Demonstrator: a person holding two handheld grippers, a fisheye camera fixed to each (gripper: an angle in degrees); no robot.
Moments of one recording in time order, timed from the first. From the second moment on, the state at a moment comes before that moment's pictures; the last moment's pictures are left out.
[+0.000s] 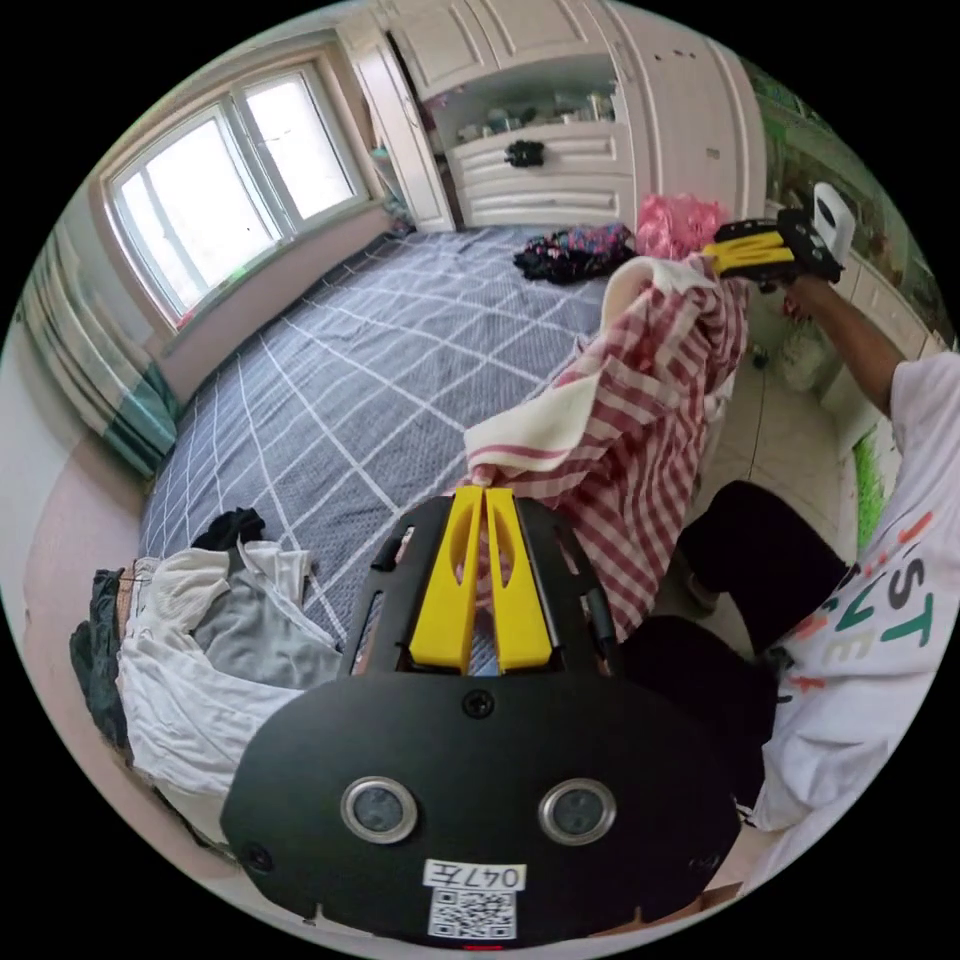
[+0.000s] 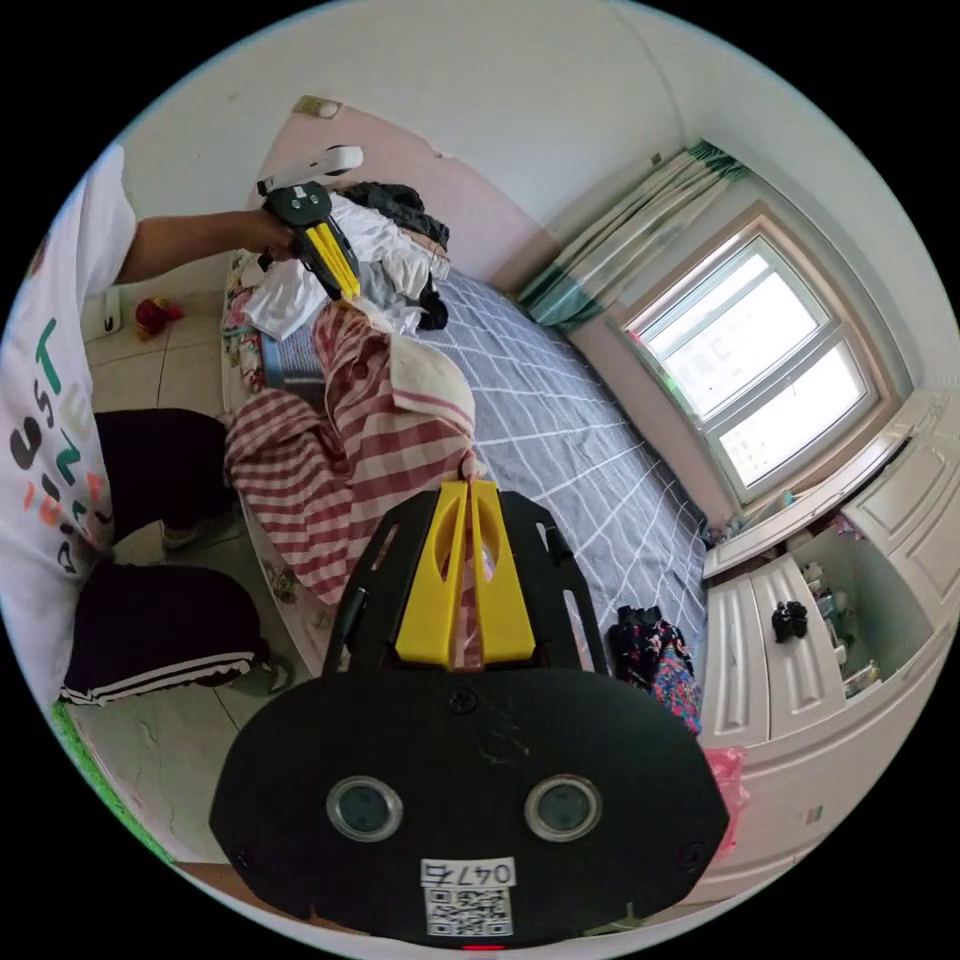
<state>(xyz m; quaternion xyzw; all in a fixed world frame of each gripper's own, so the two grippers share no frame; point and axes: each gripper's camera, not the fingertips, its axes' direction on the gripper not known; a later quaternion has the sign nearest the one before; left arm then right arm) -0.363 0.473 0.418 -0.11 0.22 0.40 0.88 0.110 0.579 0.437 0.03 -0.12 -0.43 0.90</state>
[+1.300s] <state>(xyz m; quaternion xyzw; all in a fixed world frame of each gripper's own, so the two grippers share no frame) -0.368 0.636 0.442 -0.23 0.22 0.45 0.84 0.048 0.781 0.425 -0.13 -0.23 -0.42 0.87</state>
